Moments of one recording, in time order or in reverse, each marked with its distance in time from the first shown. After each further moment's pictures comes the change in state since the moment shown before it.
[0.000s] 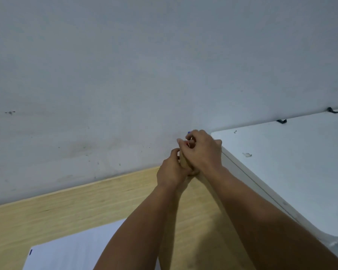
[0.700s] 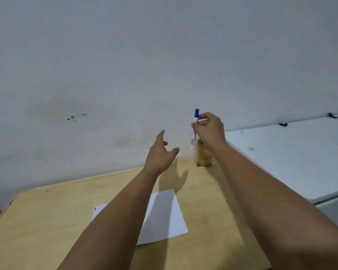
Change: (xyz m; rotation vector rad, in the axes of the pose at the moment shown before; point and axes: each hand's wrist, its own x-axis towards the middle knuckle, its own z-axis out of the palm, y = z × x) left_hand -0.092 0.008 -0.146 -0.147 0.108 0.066; right_hand -0.021 -0.095 -0.072 0.526 0.015 0.191
